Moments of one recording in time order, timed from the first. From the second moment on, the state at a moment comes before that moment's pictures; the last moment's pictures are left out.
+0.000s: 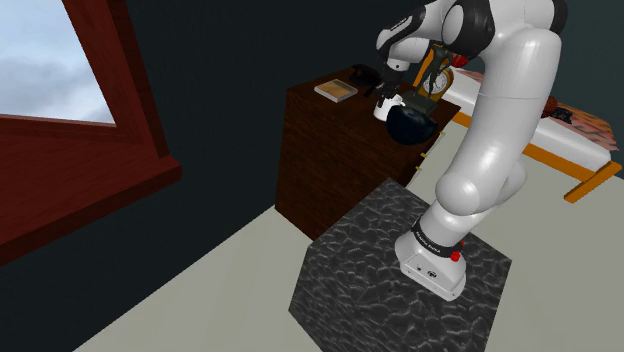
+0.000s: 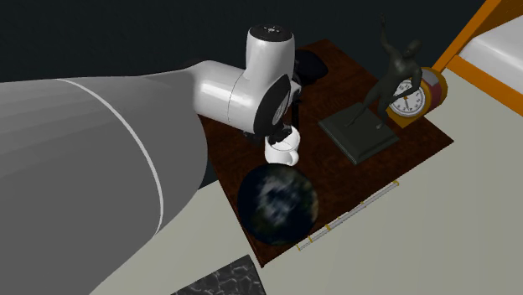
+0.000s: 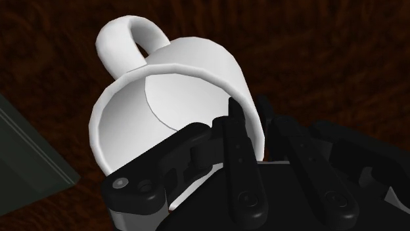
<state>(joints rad) -0.28 0.36 -0.48 -1.86 0.20 2.18 -0.50</state>
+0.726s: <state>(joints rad) -0.27 0.31 -0.50 -1.82 0.17 2.10 -0.48</state>
